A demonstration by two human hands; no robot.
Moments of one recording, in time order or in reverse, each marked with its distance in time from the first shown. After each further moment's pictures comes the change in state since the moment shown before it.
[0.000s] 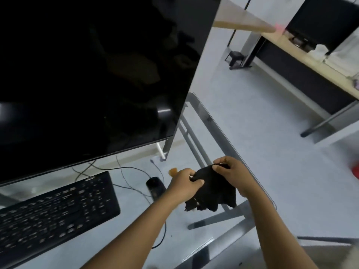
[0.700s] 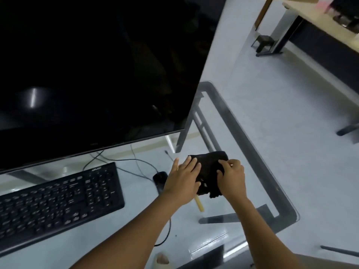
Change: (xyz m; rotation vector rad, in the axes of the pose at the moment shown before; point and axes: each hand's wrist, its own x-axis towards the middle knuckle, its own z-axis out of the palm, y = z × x) left_hand 0.053 -0.058 0.017 0.966 0.134 0.339; right_hand 0.052 0.073 0.068 -0.503 0.279 -0.250
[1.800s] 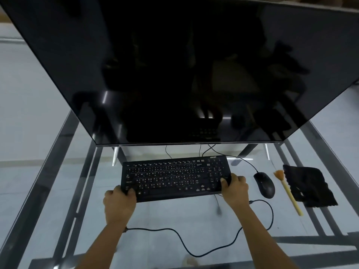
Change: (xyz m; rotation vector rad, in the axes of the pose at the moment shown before) left_hand -0.390 -0.285 -0.051 -0.579 0.492 -1.294; right_hand -0.147 -0.281 0.089 0.143 -0.263 0.030
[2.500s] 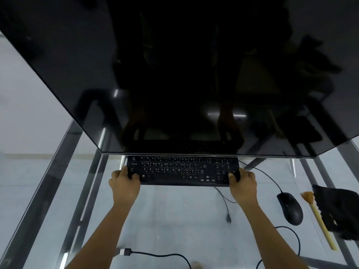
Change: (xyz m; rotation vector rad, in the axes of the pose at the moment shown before) left_hand 0.084 0.036 0.006 -0.144 0.076 0.053; right_hand 0.068 -0.043 0.023 0.095 0.027 -0.029
